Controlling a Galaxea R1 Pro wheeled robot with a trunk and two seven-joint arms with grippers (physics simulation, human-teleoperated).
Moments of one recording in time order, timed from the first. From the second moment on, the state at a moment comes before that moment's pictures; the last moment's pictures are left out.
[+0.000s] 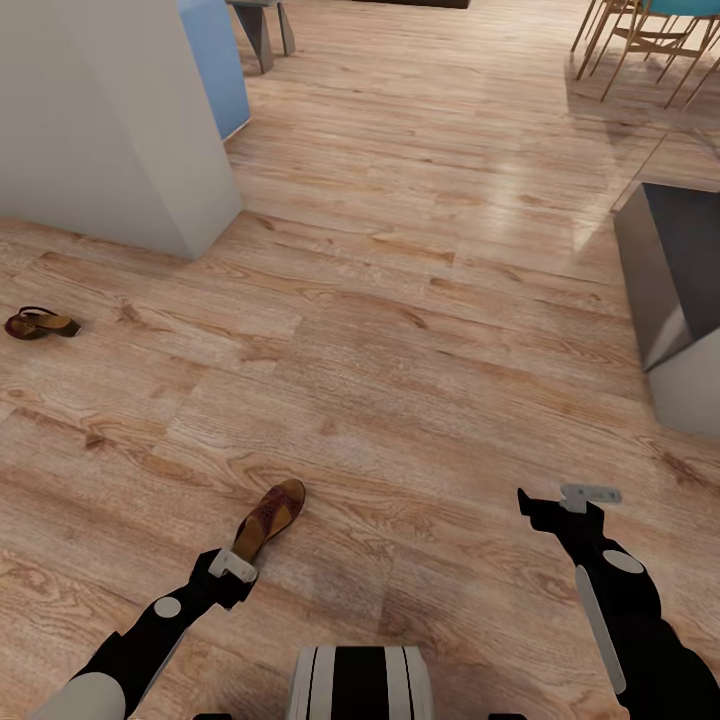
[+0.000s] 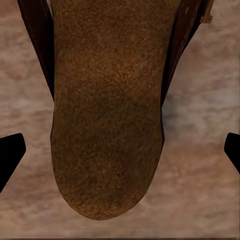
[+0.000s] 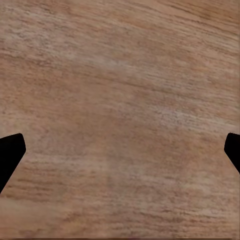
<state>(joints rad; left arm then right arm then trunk) -0.56 0.13 -0.03 -0.45 -0.36 -0.14 -0.25 -0.31 -0.09 -0.19 -1.46 0.01 0.46 0.00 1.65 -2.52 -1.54</state>
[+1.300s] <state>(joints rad) -0.56 0.14 -0.03 -0.45 -0.35 -0.14 -0.24 -0.31 -0.09 -0.19 -1.46 0.01 0.46 0.00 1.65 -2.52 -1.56</state>
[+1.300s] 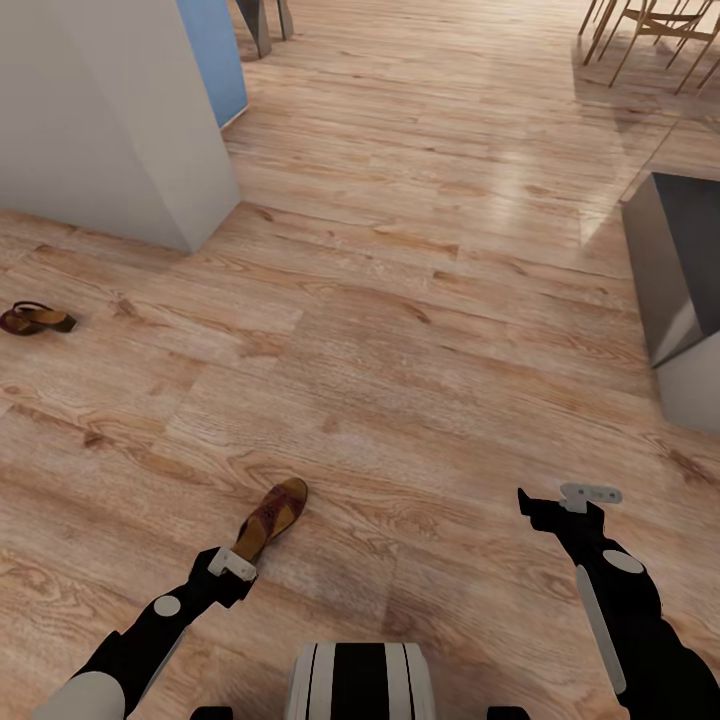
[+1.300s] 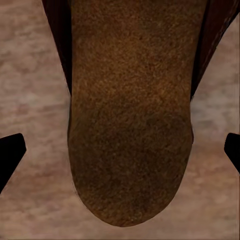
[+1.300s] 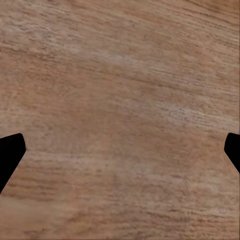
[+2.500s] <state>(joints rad) -0.56 0.13 -0.03 -0.45 -0.36 -0.14 -0.24 -0.31 -0.09 -0.19 -1.47 0.01 0.46 0.00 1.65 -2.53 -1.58</state>
